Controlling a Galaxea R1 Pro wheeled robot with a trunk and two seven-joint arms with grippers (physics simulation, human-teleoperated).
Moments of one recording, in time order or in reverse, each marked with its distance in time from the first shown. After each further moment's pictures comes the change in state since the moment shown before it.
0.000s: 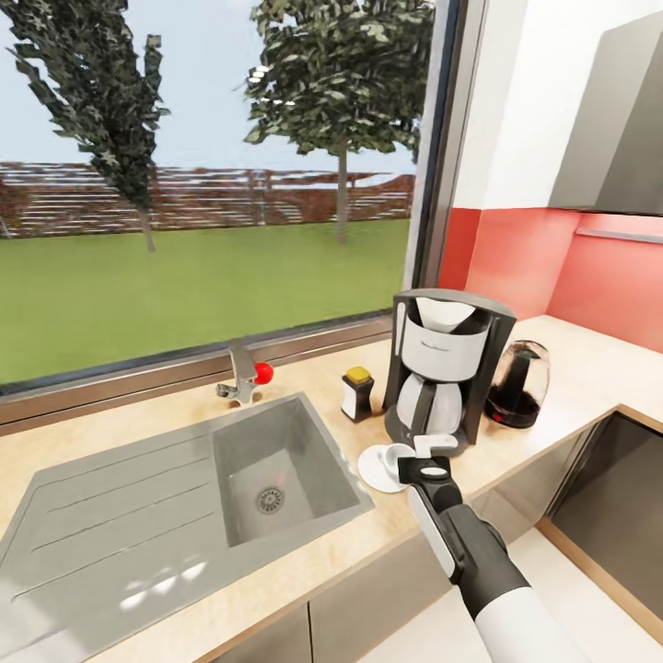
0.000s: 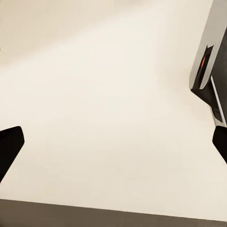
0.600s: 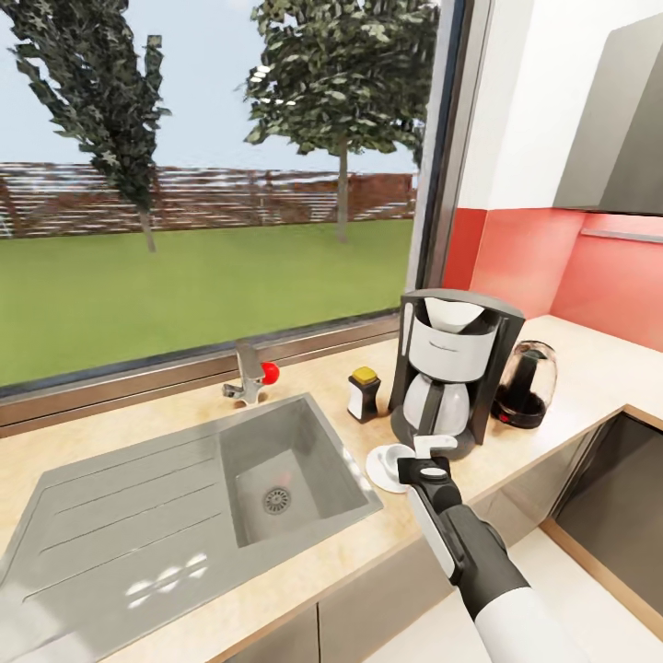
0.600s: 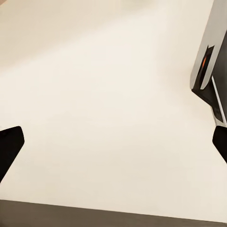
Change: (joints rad) left arm 0.000 0.002 0.000 0.000 0.000 0.000 0.000; right arm 0.000 0.000 0.002 0.004 0.000 -0.002 0.000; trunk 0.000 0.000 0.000
